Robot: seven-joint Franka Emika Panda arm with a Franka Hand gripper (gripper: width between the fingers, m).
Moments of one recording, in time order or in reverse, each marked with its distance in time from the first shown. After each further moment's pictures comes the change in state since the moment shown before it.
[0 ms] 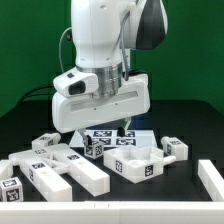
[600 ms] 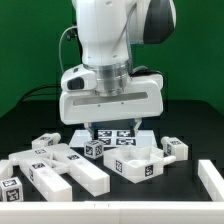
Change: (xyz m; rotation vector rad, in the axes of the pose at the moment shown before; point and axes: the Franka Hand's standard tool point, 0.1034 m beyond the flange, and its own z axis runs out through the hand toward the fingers) arm 0.018 -0.012 -0.009 0.036 -0.010 0.383
